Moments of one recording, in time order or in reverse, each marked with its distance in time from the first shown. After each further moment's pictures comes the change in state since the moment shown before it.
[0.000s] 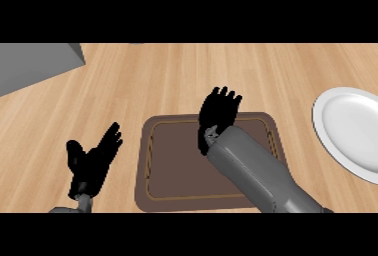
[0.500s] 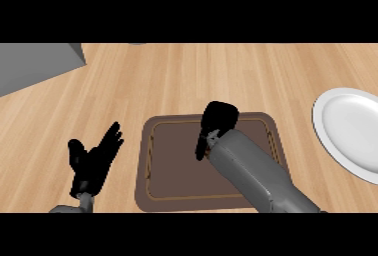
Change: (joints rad) left arm -0.010 -0.012 0.011 0.021 -0.013 -0.008 -0.007; right arm 0.019 0.012 0.007 0.087 -0.049 0.009 -0.053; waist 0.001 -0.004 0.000
